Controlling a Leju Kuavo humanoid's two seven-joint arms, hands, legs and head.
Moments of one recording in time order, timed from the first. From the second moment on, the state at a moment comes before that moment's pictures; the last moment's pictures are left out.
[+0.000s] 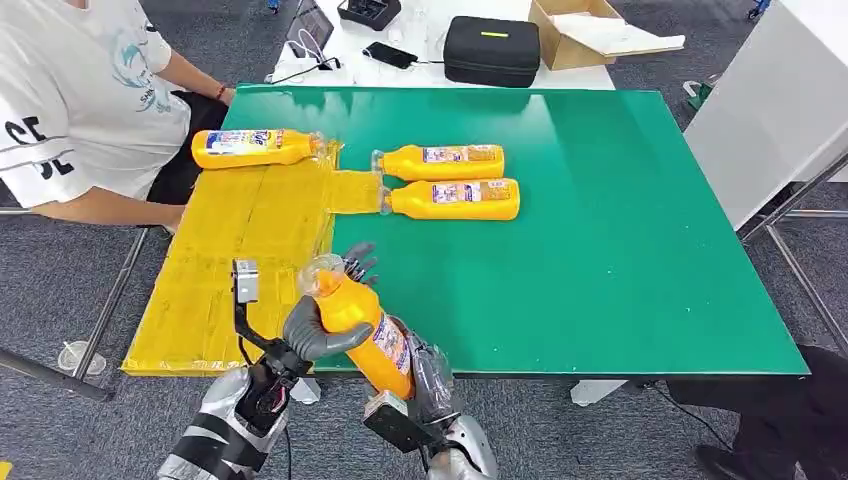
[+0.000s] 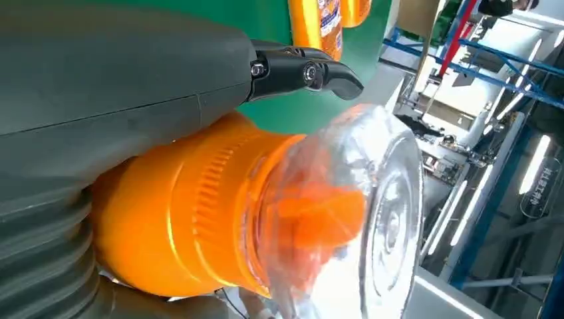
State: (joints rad) left arm -0.28 -0.14 -0.40 -0.96 0.51 -0.60 -0.39; right arm -0.20 0.30 0.45 -0.64 0.51 -0.64 -0.70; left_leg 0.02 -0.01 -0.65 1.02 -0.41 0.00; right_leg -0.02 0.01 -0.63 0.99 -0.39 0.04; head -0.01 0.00
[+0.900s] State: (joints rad) left arm -0.32 -0.09 -0.45 -0.91 0.33 -0.57 -0.41; right arm -0.21 0.30 0.42 -0.67 0.45 -0.67 -0.70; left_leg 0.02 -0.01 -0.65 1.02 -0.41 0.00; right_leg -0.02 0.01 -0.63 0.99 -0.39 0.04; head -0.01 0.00
